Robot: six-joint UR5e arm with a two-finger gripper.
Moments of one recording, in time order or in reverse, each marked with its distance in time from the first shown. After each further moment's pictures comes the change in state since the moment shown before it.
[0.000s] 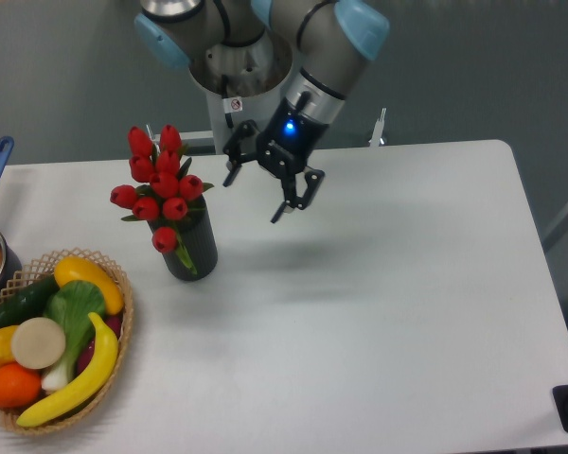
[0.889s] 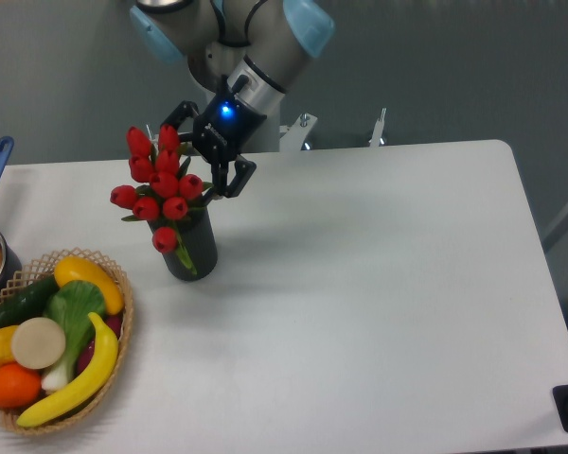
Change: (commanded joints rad) arm -0.100 0.026 -0.092 0.002 -0.126 0.093
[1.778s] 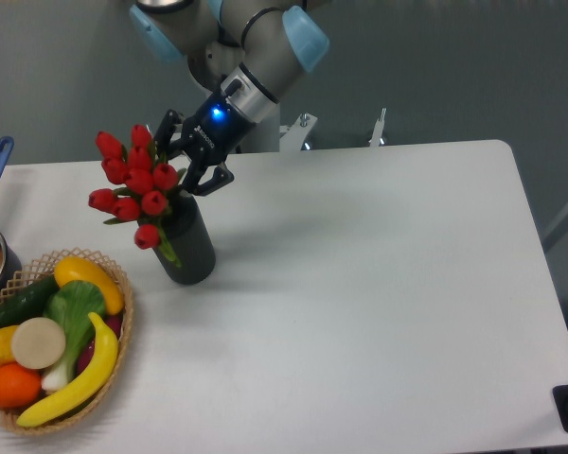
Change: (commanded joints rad) arm 0.012 0.003 -0.005 0.015 -0.068 0.014
